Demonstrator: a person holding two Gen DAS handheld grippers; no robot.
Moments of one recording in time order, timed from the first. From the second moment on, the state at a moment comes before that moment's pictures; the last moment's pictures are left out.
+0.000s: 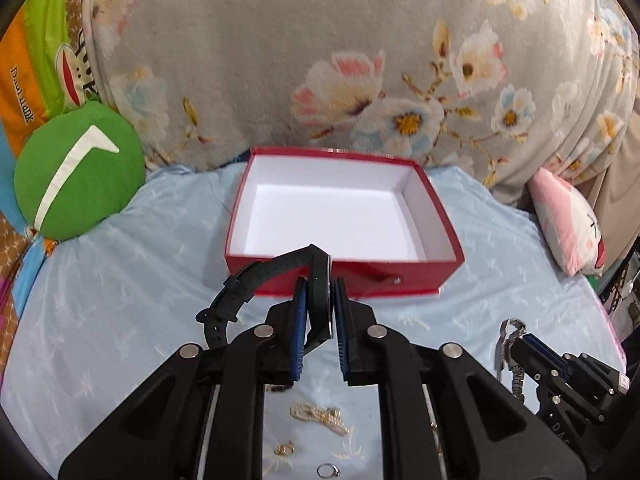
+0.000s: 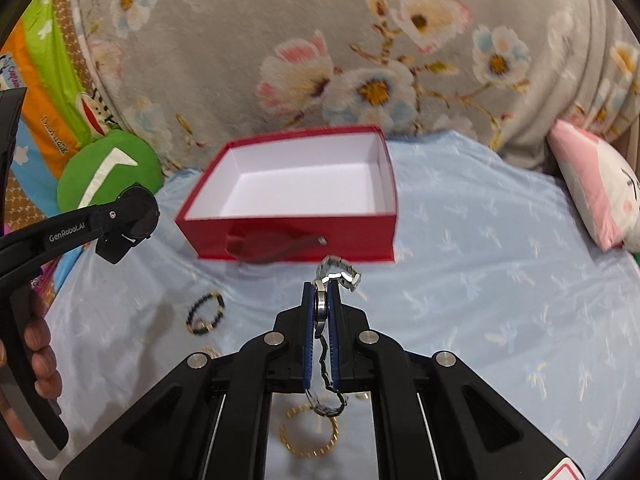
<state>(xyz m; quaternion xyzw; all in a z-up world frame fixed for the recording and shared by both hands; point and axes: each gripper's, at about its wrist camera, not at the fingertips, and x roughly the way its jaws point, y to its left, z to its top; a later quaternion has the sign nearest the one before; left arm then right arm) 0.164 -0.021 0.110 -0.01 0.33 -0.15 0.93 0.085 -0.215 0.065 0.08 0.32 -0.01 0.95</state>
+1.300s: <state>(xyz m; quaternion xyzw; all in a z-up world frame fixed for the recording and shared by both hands) 0.382 -0.064 0.076 0.00 0.33 -0.11 0.94 0.354 -0.221 0.063 0.07 0.31 0.01 0.95</state>
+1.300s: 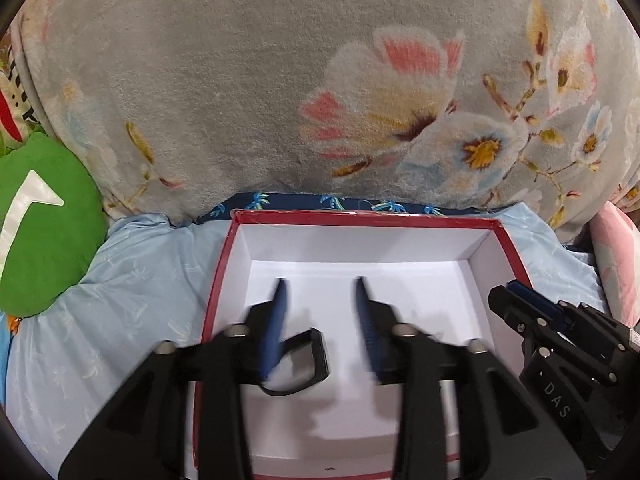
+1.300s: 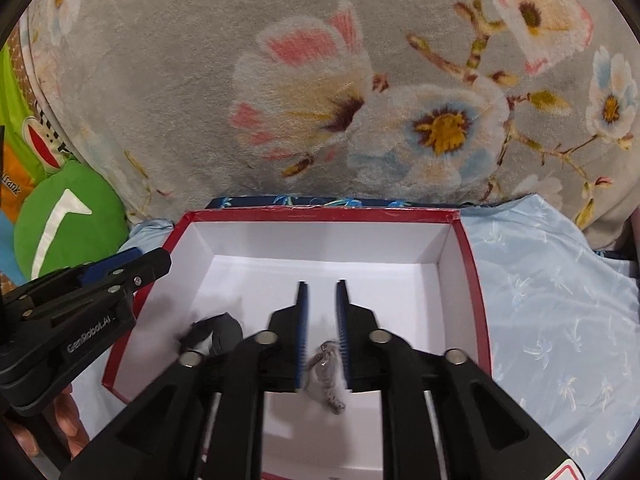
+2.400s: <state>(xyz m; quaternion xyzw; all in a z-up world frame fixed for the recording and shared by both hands) 0.193 0.031 0.013 -0.01 0.39 -0.08 0.92 0.116 -0.218 0.007 0.04 0.35 -0.02 0.94</state>
